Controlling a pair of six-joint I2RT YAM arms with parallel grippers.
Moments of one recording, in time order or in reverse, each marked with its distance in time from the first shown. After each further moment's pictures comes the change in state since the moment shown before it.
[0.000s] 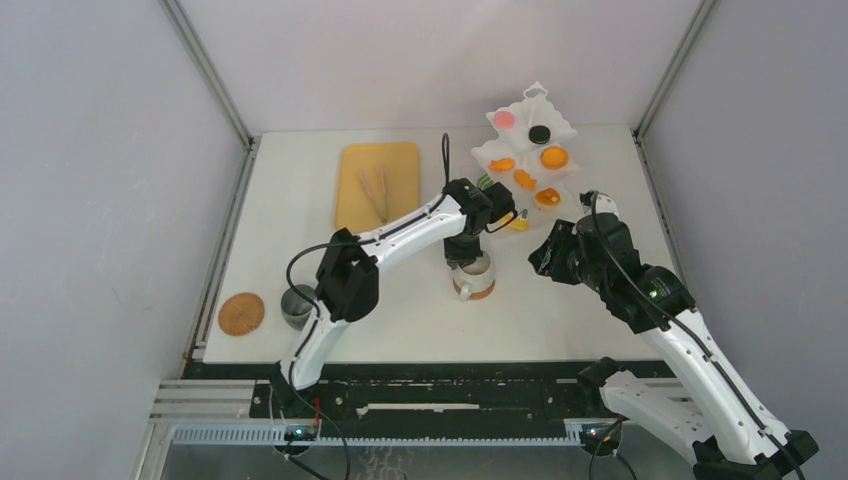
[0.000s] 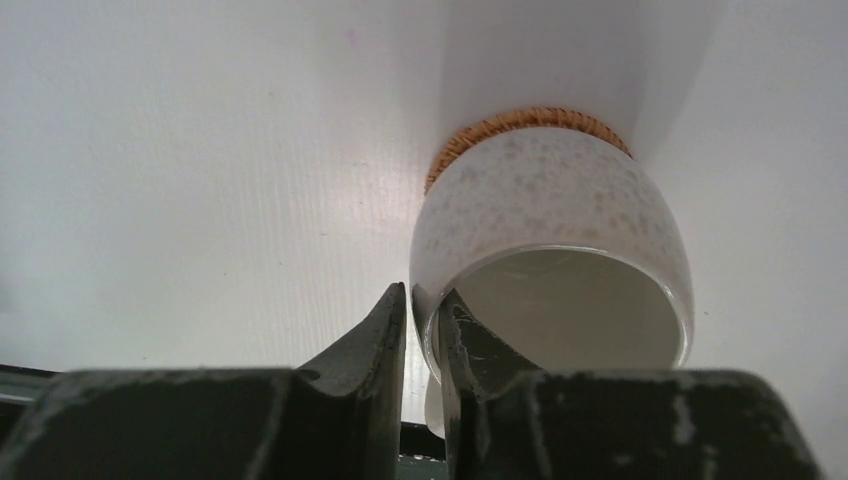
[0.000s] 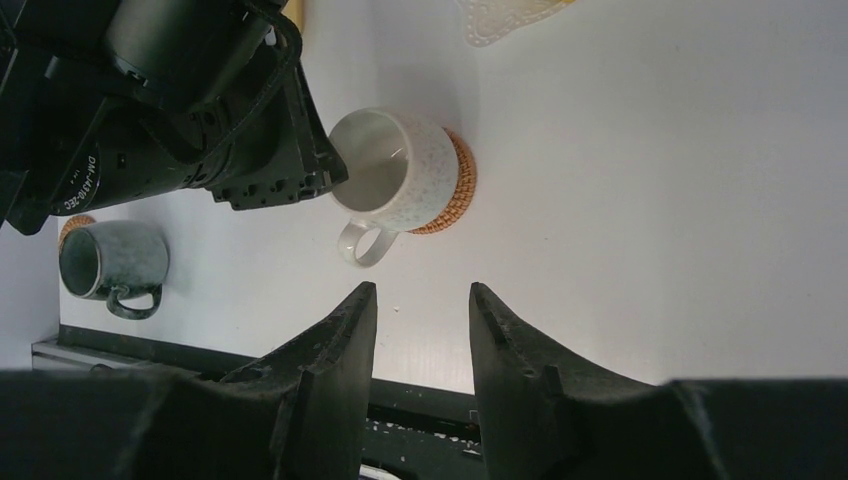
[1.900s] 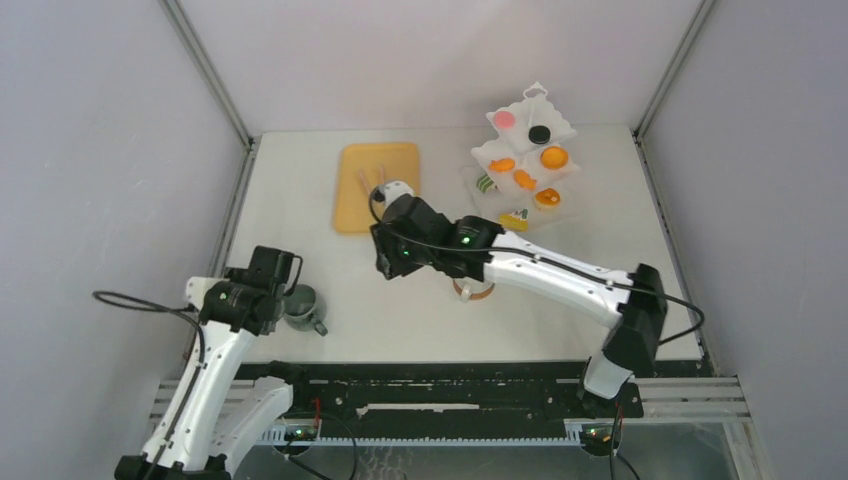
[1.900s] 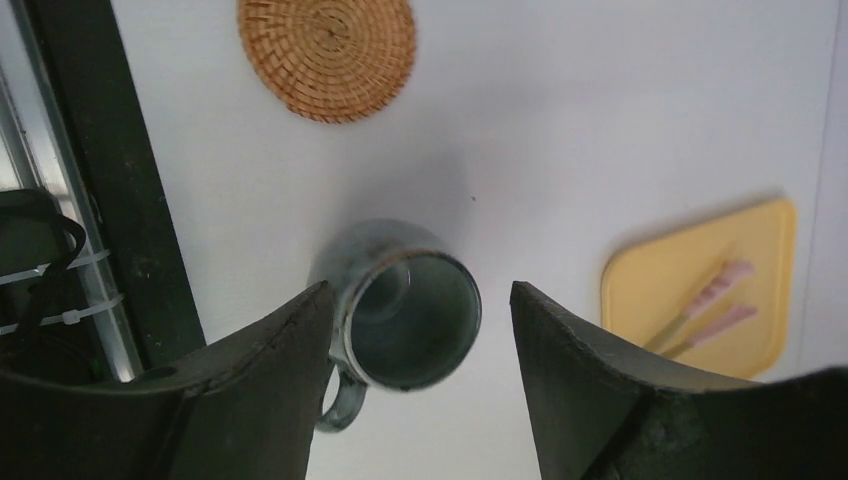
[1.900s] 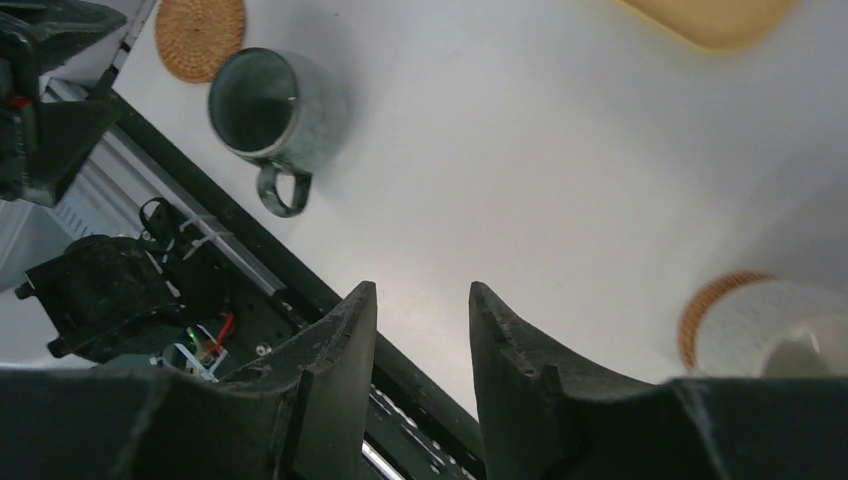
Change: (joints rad) left arm 0.656 -1.492 -1.254 0.042 -0.437 -0.705; right arm 0.579 0.812 0.541 0.223 0.015 -0.147
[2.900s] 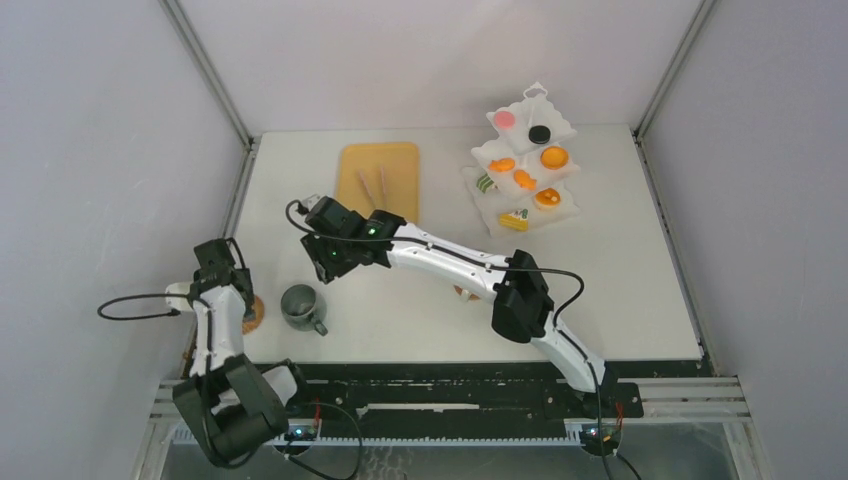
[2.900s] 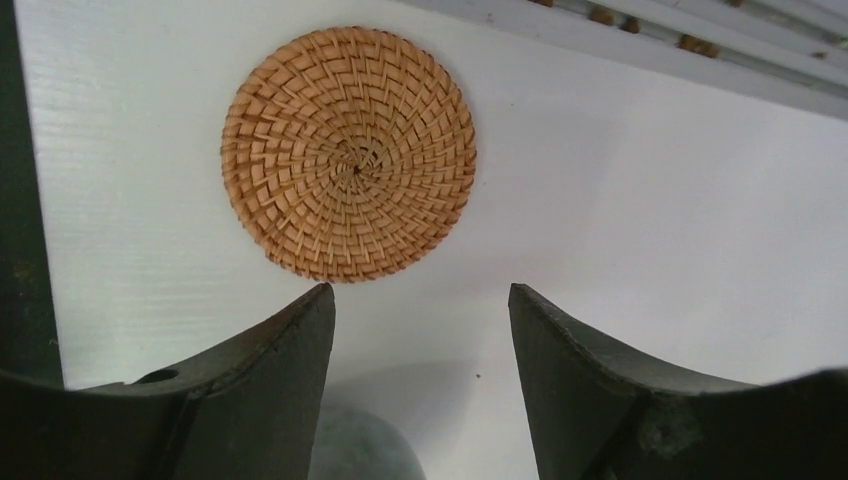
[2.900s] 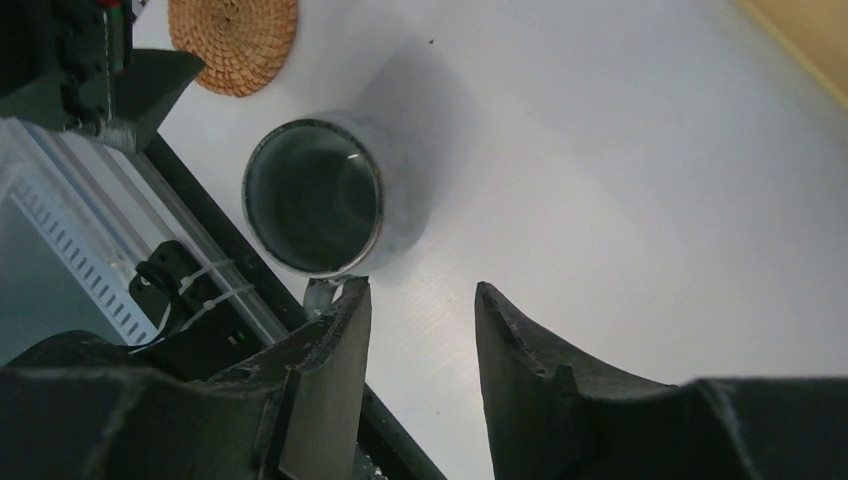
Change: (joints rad) left arm 0.746 0.245 -0.224 0.627 0.357 0.399; right arm 0.046 0.689 0.733 -0.135 -0.154 -0.077
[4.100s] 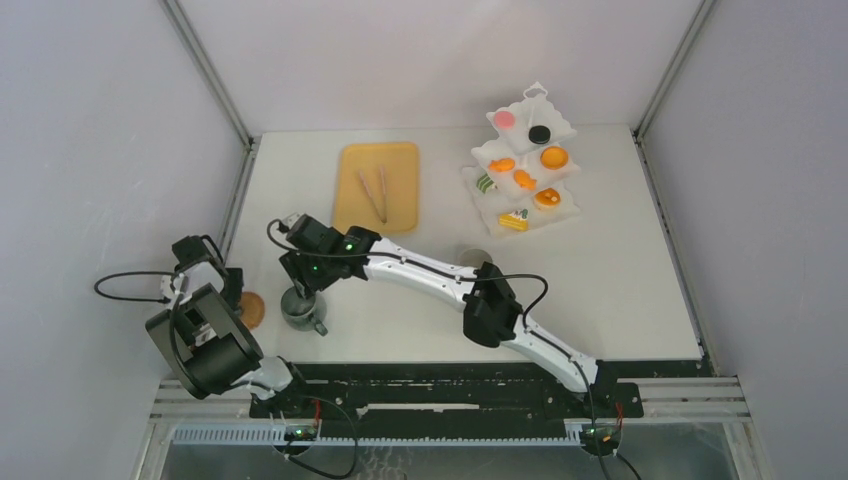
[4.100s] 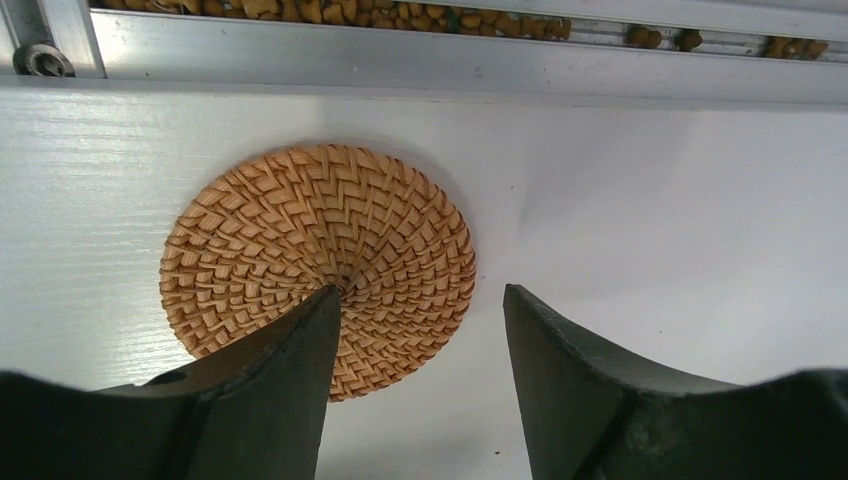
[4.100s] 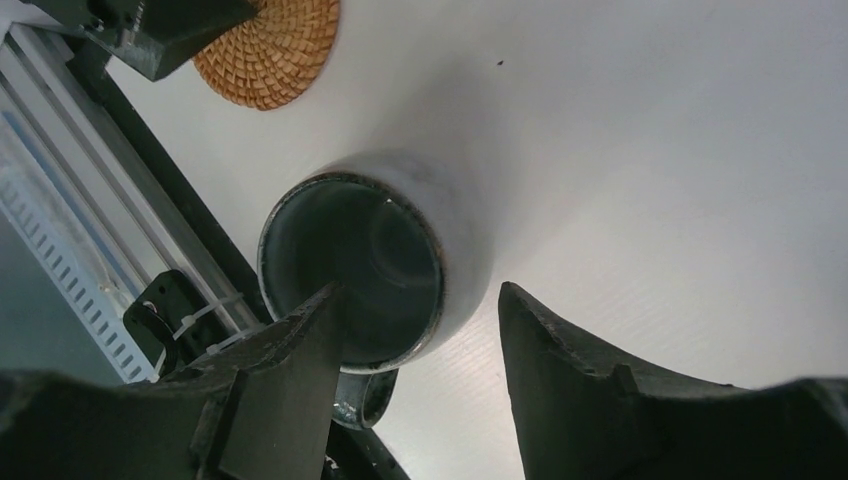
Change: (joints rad) left arm 0.171 0.395 0.097 0.197 0.185 0.285; right arm 0.035 0.255 0.280 -0.035 -0.038 0.000
